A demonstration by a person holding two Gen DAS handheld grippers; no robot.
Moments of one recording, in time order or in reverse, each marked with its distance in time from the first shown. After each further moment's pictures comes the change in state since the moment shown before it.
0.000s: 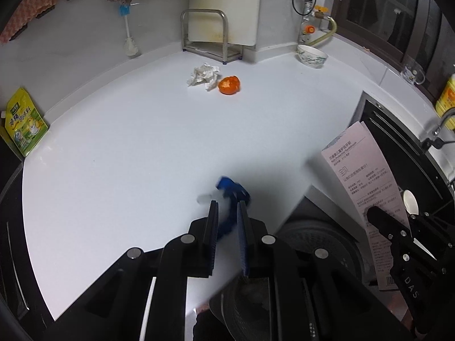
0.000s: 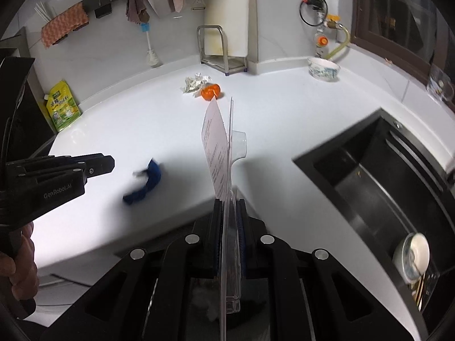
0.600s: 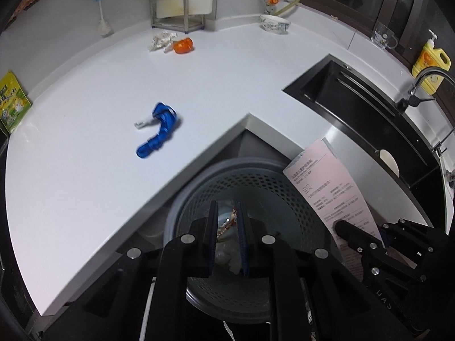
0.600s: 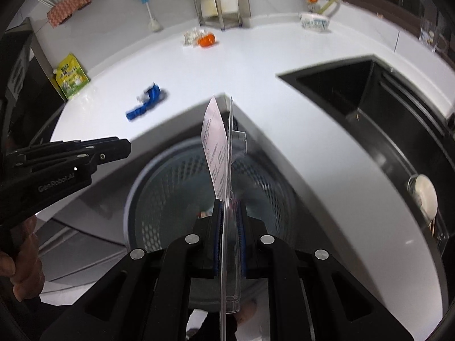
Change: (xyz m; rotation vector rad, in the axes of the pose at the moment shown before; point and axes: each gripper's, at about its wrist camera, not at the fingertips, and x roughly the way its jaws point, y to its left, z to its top) left arm -0.009 -0.070 -0.083 0.038 0.094 -0.075; right arm -0.024 -0.029 -0.097 0.038 0.166 0.057
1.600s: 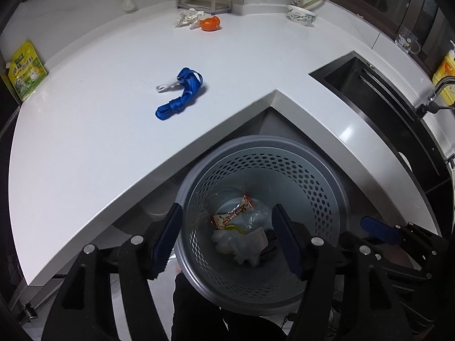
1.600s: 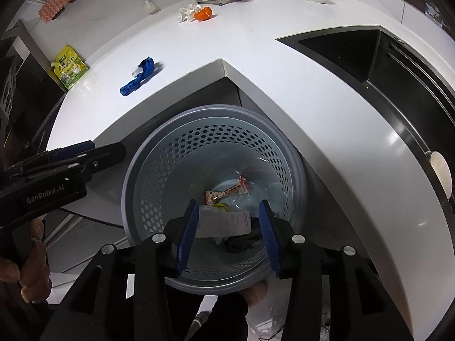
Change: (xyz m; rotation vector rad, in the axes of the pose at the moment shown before) left arm 0.008 0.017 -0.021 -0.103 0.041 0.066; right arm 0.019 -0.011 -0.012 0.033 0.094 0.063
